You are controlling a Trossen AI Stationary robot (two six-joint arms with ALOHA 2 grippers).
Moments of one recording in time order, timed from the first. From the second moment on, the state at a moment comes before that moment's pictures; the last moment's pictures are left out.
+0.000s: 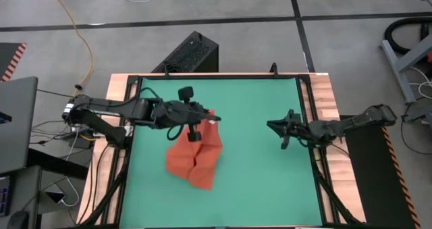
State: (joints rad) left arm -0.11 1.43 1.46 -0.59 -0.52 0.14; right arm 0.23 0.37 0.01 0.24 0.56 0.38
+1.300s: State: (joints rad) left arm -0.03 1.43 1.46 -0.57 -0.62 0.27; right arm 0.33 1.95 0.70 0.86 0.24 0.80
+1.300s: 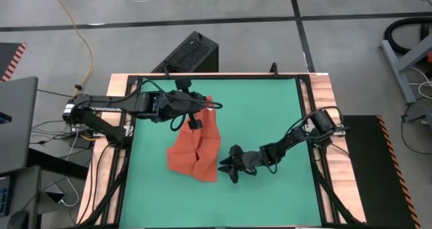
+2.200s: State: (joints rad) left arm -0.03 1.42 1.48 -0.47 -0.61 0.34; right arm 0.29 1.97 0.84 0.51 0.36 0.81
